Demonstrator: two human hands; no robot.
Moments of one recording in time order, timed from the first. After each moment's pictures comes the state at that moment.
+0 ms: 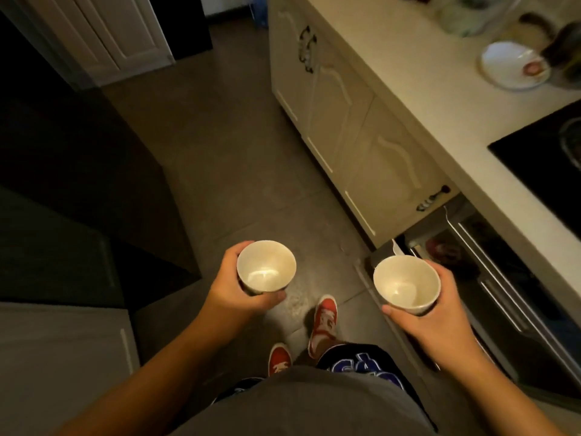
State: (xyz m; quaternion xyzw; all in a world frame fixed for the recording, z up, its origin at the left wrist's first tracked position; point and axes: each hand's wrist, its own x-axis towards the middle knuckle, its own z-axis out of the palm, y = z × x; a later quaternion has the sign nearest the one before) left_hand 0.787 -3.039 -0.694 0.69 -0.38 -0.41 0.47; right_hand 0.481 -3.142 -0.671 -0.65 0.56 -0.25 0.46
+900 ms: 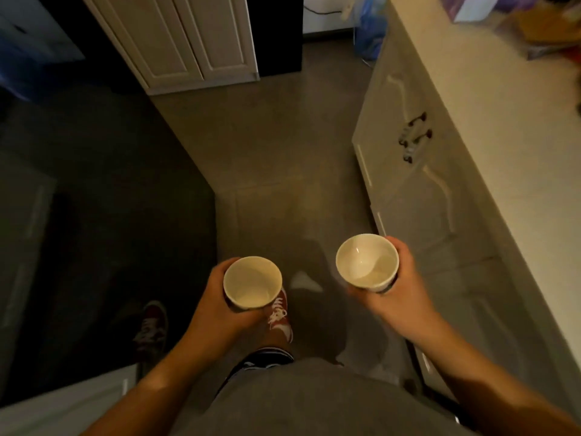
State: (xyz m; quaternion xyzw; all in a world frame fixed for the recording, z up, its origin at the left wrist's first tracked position) left_hand 1.032 -3.291 -0.690 0.78 -0.22 -0.33 0.48; right_hand 0.839 -3.513 -0.692 -0.74 0.39 -0.16 0.53
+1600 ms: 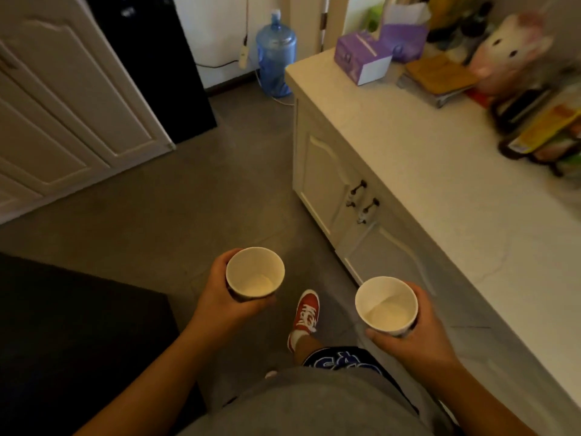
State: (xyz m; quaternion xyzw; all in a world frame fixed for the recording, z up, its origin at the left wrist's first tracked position) left_hand 1.224 -3.599 -0.689 0.72 -0.36 -0.41 0.43; right_hand 0.917 -3.674 -0.701 -0.61 0.57 -0.23 0.49
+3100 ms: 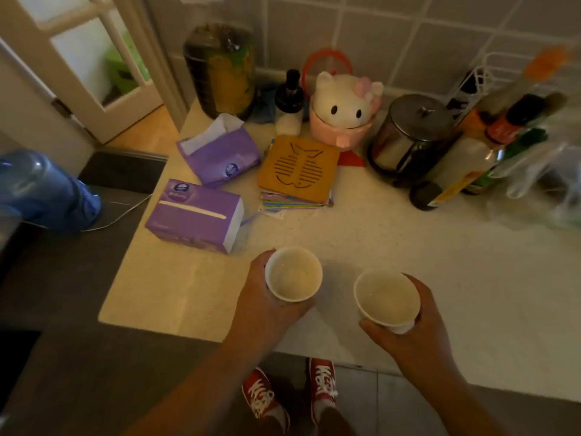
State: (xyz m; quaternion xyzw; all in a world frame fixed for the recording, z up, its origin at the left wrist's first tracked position) left_hand 1.203 -4.162 -0.727 0.47 -0.67 -0.52 0.25; right_hand 1.017 -4.010 -0.703 -0.35 0.80 -0.42 0.23
